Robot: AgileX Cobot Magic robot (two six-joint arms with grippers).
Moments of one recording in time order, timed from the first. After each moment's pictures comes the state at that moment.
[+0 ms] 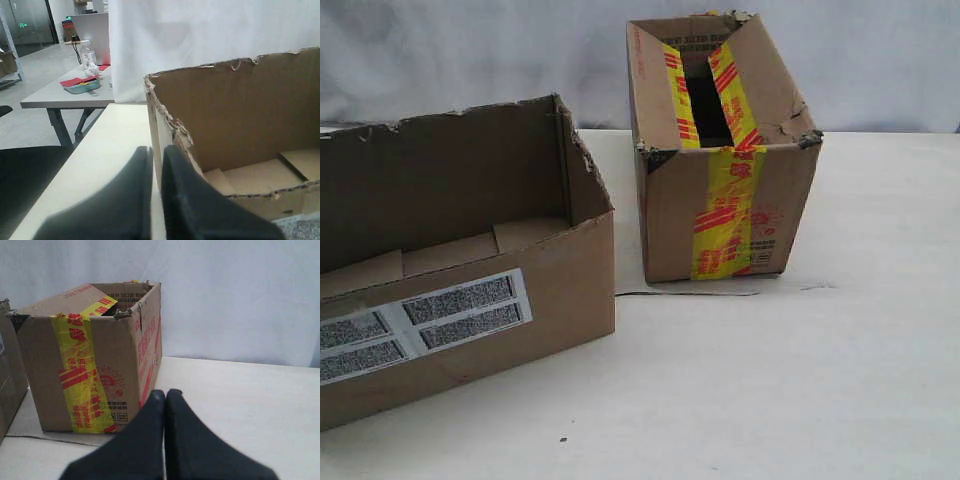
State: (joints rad) left arm 0.14 0.00 0.00 0.05 0.19 0.08; right arm 0.26 0.00 0.00 0.17 0.16 -0.18
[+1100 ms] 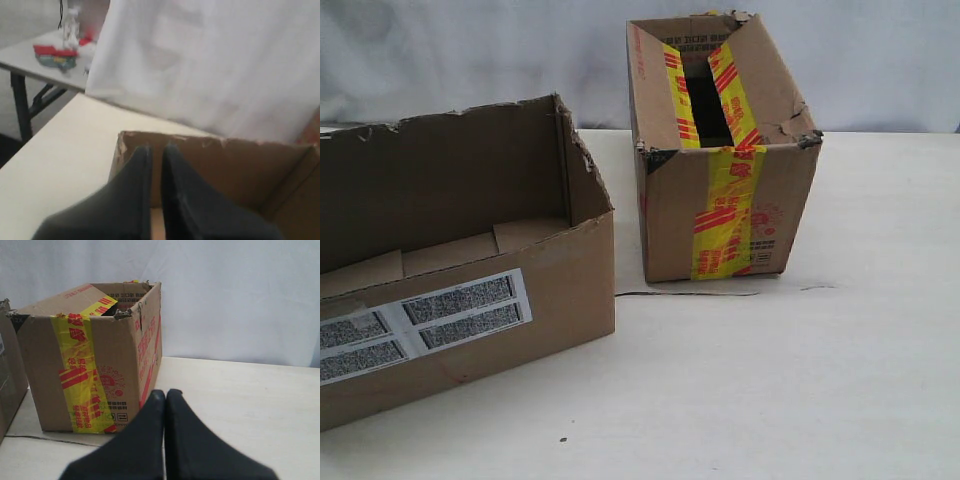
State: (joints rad) left arm 0.14 0.46 -0.48 -0.06 0.33 -0.17; right arm 0.26 0.00 0.00 0.17 0.16 -0.18
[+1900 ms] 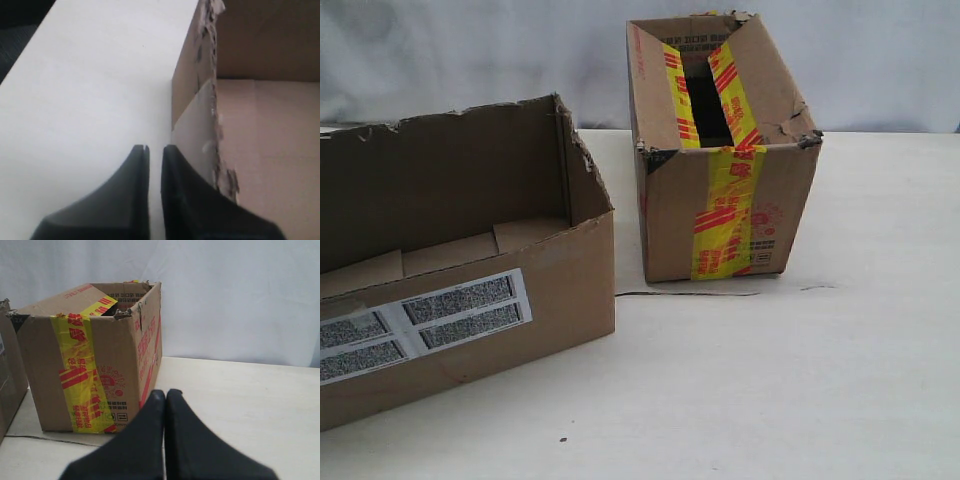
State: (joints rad) left arm 0.14 1.06 -0.68 0.15 0.67 -0.31; right arm 0.26 0.00 0.00 0.17 0.16 -0.18
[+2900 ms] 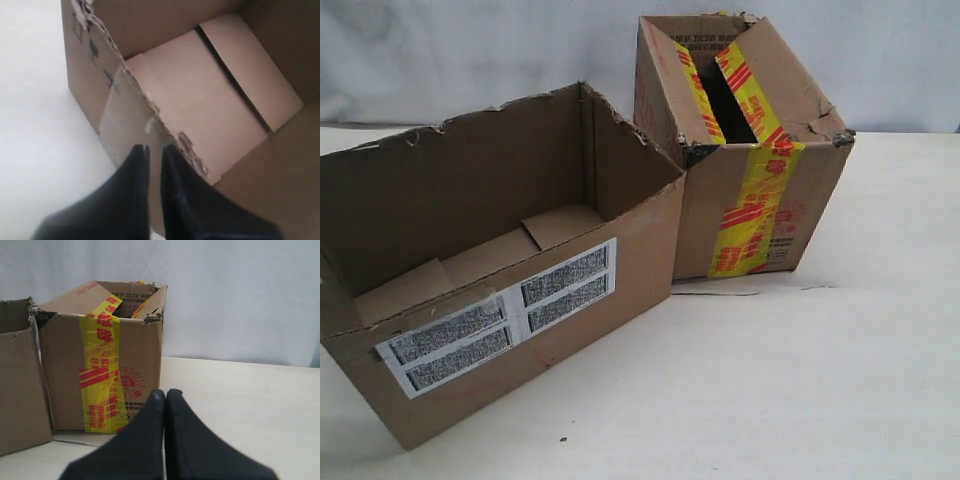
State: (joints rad) left arm 0.03 0.87 -0.56 -0.39 0.68 0.18; right arm 0.26 0.00 0.00 0.17 0.16 -0.18
